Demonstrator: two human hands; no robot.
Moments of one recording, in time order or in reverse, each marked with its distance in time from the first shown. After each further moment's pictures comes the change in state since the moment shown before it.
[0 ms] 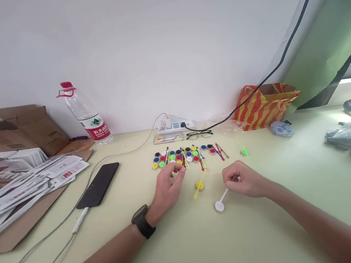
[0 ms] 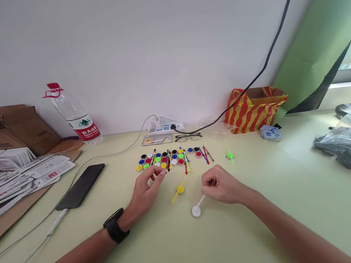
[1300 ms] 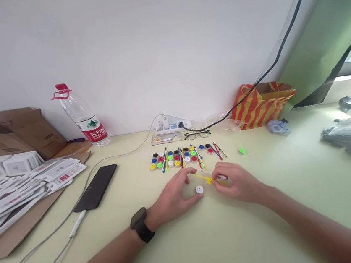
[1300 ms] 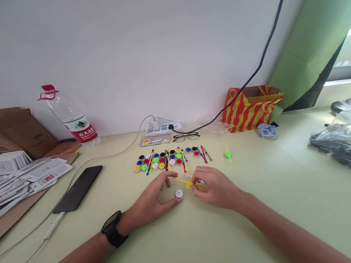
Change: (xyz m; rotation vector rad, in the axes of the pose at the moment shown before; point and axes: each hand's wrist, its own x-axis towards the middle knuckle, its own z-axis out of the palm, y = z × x) left_hand -0.013 0.012 -0.003 0.086 -0.453 0.171; right_hand 0.000 -0.007 0.014 -0.340 0.209 -0.269
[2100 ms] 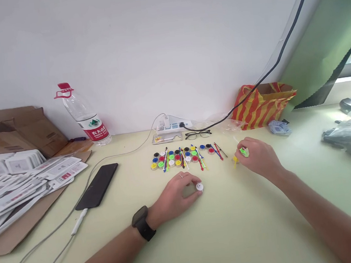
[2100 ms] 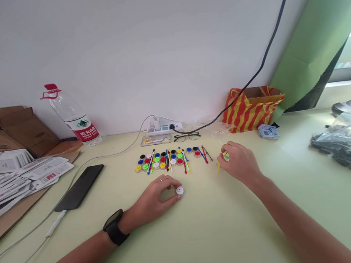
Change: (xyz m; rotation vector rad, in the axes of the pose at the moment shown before) left_hand 0.001 0.001 -0.001 -0.035 -0.022 0.007; right_hand -0.001 0.066 -0.045 -0.550 0.318 0.397
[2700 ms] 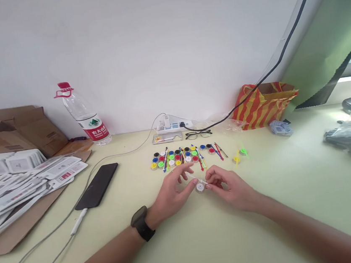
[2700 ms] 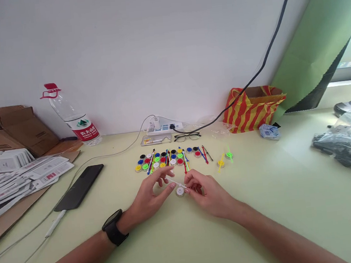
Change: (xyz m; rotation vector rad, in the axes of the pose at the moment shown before) left_hand 0.004 -0.003 0.002 -0.057 0.224 -0.031; right_hand -0.050 -0.096 0.008 0.966 -0.561 -0.102
